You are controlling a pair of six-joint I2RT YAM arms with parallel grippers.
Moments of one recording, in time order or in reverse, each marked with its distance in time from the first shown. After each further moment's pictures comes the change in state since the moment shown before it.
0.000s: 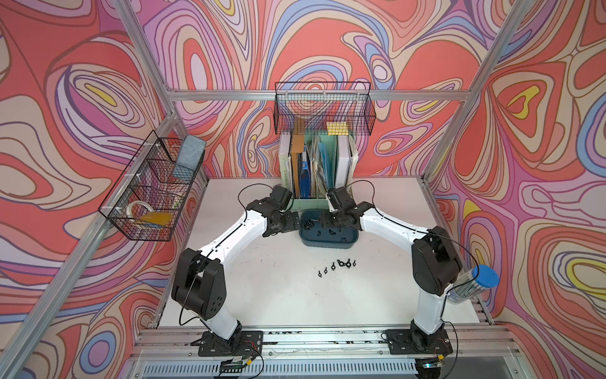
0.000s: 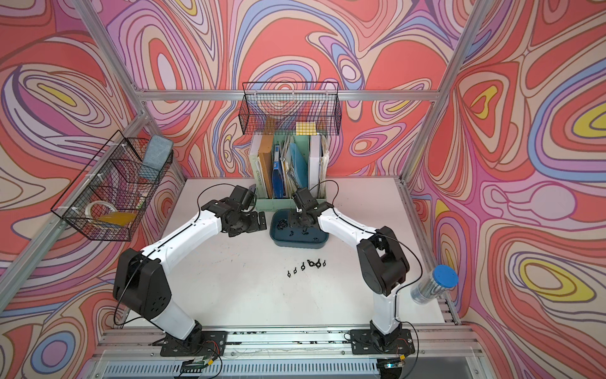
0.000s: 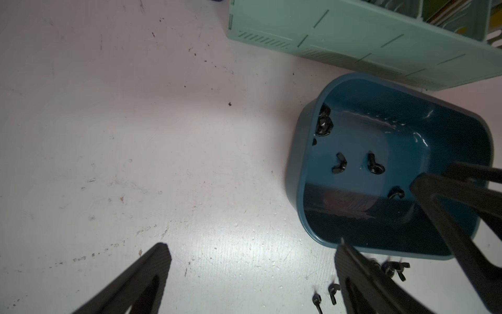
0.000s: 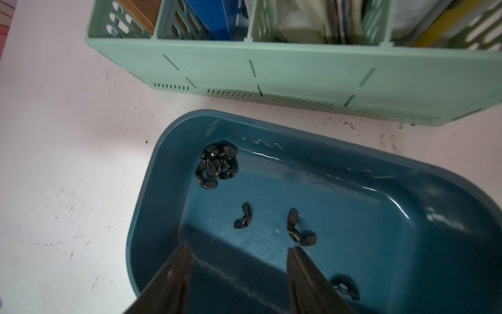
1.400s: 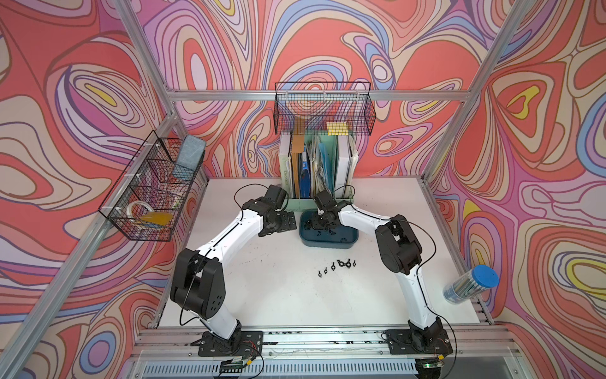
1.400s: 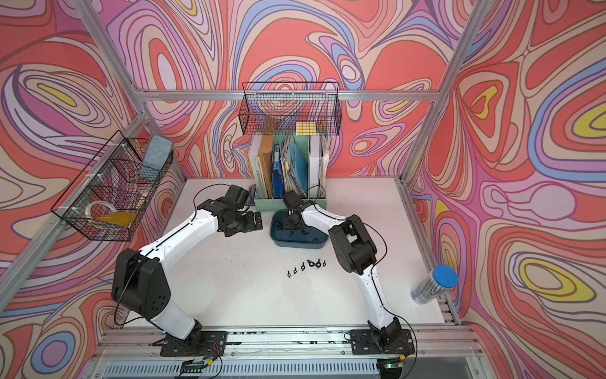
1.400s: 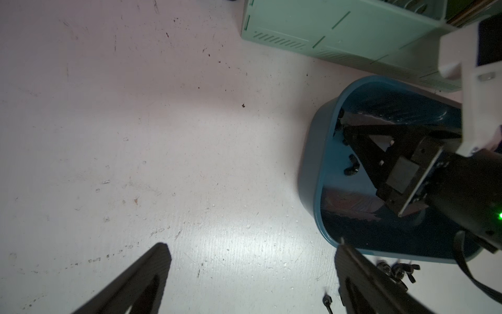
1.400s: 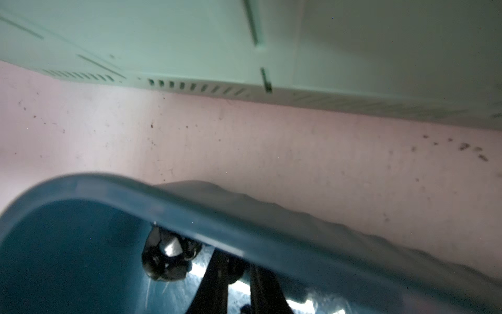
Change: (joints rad) left arm 0.030 0.002 -0.011 -0.002 0.027 0.035; right arm 0.000 0.339 0.266 -0.060 0.011 0.034
